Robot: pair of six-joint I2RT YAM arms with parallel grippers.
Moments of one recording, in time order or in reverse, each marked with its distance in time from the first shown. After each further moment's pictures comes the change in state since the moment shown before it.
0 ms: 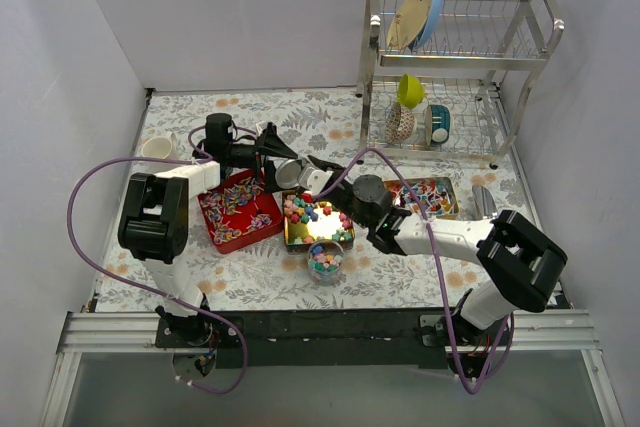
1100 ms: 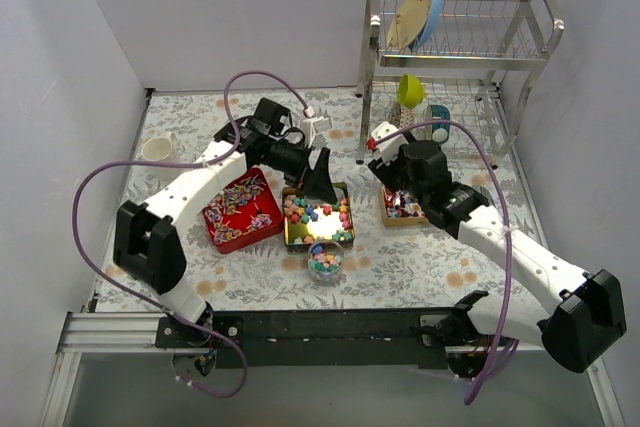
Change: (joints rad) left arm -0.348 -0.132 0.443 -1.080 -0.572 1.269; right arm -0.323 -0.377 0.093 -0.972 0.168 0.232
